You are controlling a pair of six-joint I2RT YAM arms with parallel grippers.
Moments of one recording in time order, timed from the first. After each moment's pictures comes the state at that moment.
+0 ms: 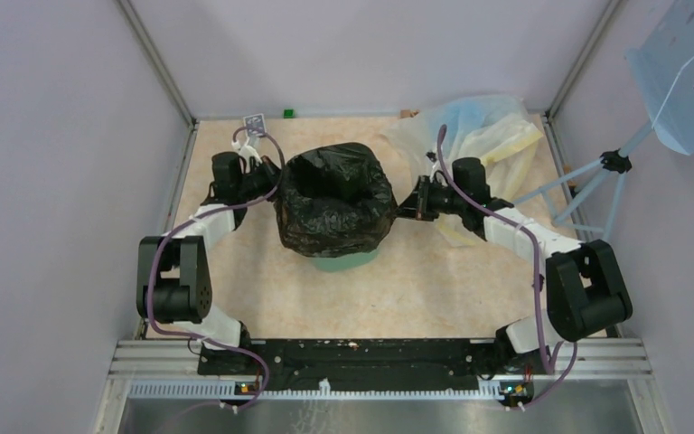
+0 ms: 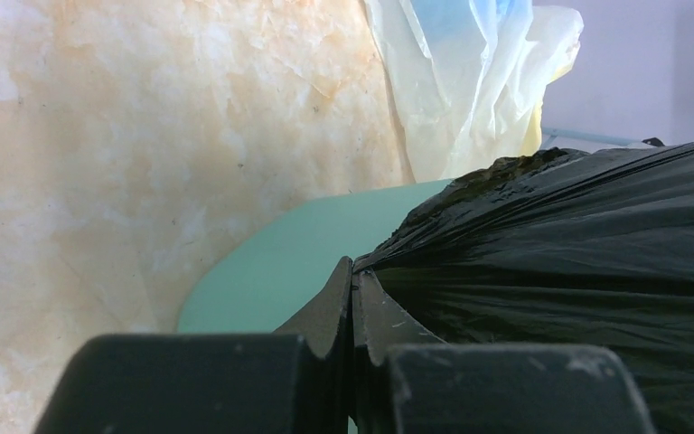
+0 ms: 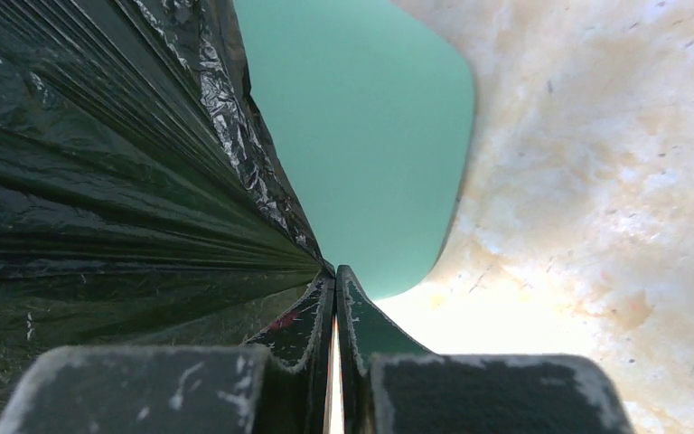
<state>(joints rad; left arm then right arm) 0.00 1.57 0.88 0.24 0.74 -0.72 0.36 1.46 0.84 0.06 -0.67 0.56</state>
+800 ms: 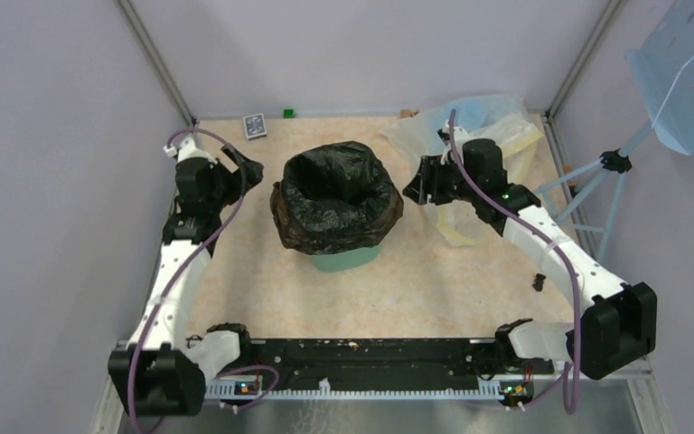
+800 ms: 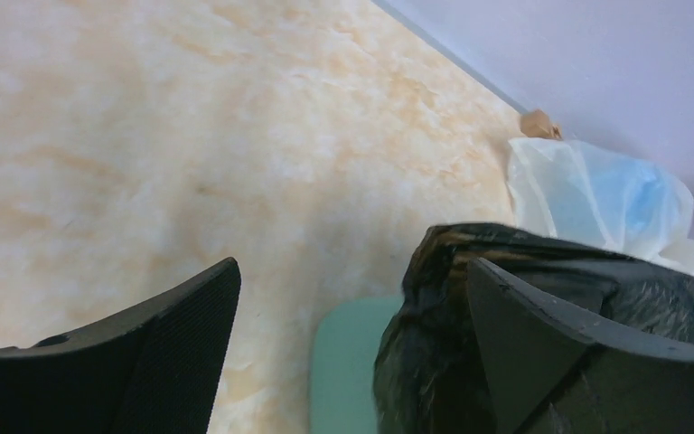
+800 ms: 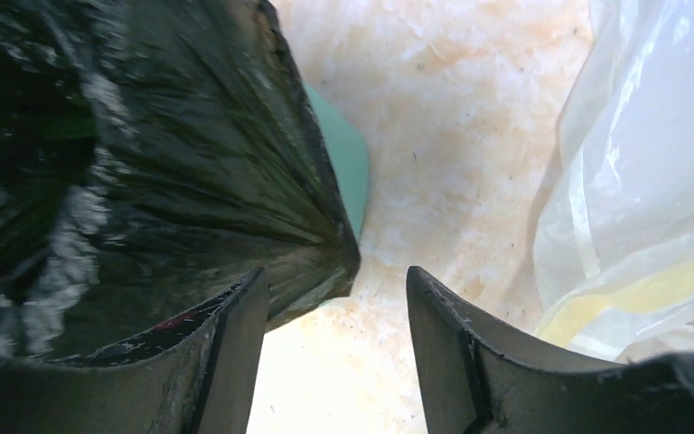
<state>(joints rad) 0.01 1.14 0.96 -0.19 0.09 -0.62 0.40 1.26 1.03 -0.30 -0.30 0.33</state>
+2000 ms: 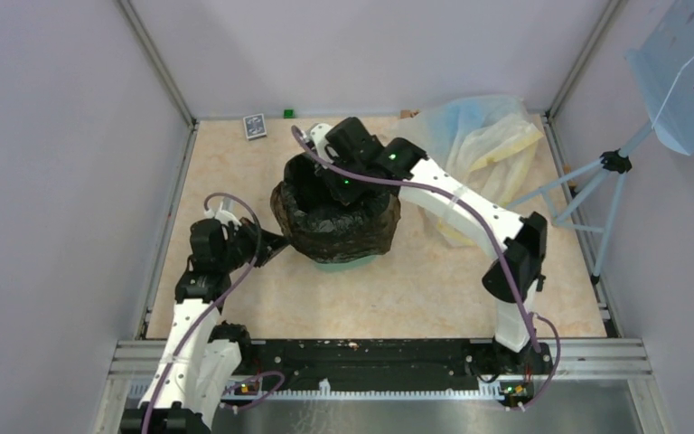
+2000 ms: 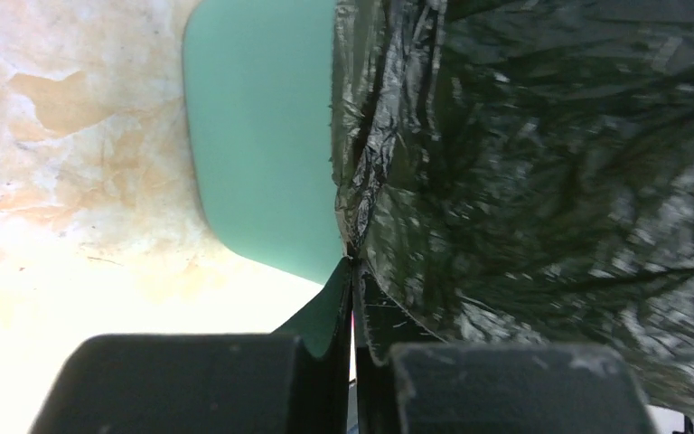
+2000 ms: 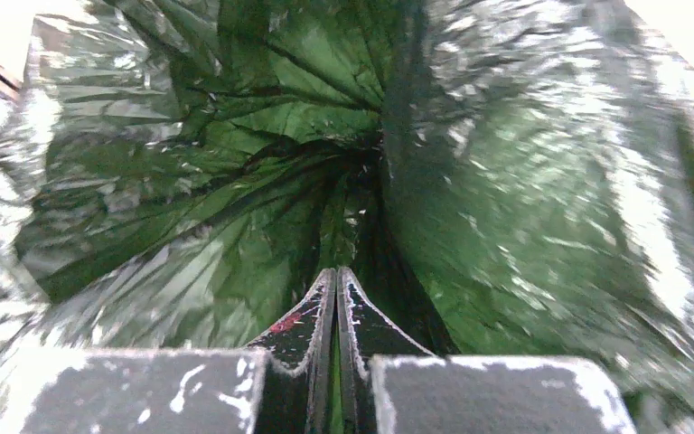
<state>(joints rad) 0.02 0.68 0.48 -0.29 0.58 -0.91 0.90 1.86 1.98 -0.89 -0.02 0.00</state>
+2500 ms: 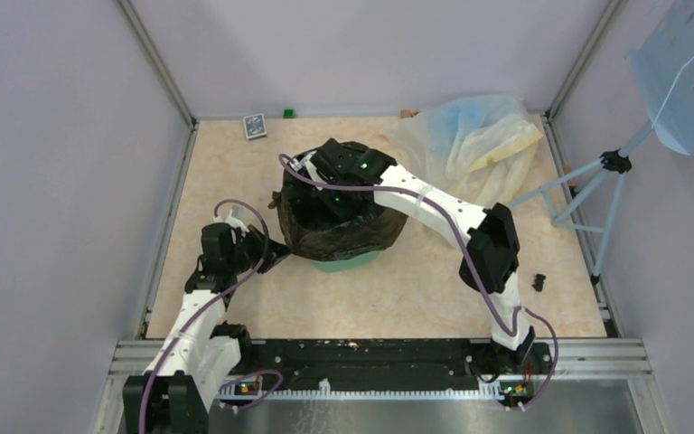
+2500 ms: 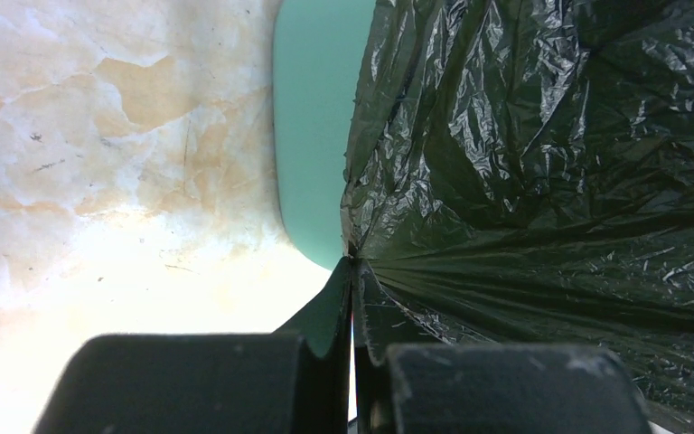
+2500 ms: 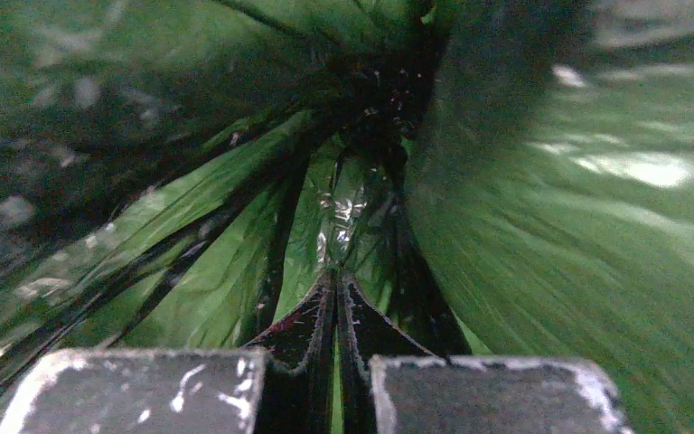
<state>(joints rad) 0.02 0.82 0.36 -0.16 0.55 -0.83 0.93 2.04 2.00 -0.99 0.04 -0.01</state>
